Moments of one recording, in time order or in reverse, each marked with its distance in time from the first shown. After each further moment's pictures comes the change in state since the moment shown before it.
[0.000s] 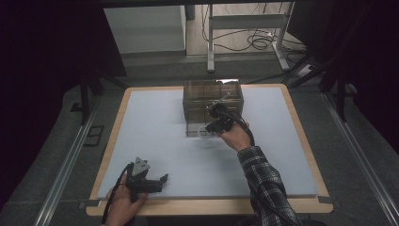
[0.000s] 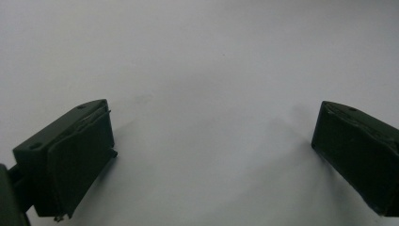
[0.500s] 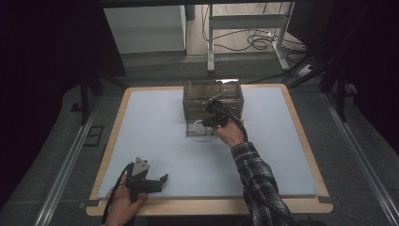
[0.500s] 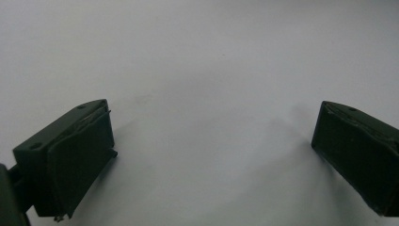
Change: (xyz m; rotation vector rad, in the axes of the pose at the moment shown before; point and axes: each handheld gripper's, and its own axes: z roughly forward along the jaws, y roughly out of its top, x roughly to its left) left arm 0.000 0.000 0.000 0.002 0.001 0.000; right arm -0.006 0.016 0.016 -0.056 -0.027 0.015
